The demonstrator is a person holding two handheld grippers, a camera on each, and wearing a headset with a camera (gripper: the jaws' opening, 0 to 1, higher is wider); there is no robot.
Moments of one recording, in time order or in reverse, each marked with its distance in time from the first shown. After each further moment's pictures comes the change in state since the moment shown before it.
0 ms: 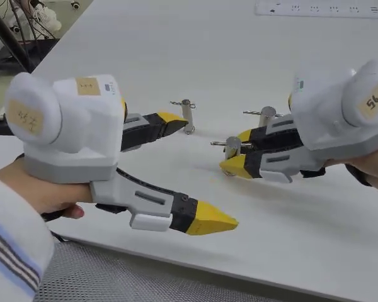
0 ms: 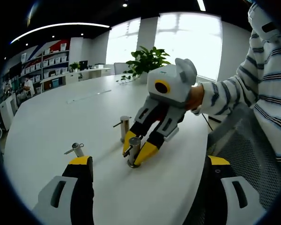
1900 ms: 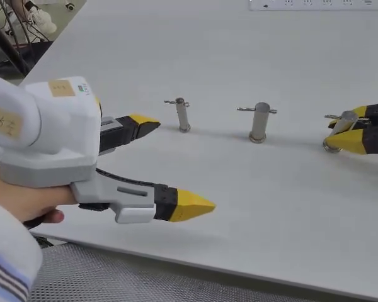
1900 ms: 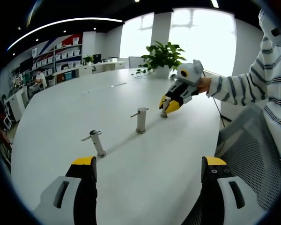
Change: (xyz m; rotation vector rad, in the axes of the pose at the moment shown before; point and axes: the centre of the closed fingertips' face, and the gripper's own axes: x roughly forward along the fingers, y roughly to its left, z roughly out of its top) left arm -0.015 0.020 -0.012 -0.052 0.055 0.127; right arm -0.120 -0.058 -0.075 0.095 -0.001 -0.149
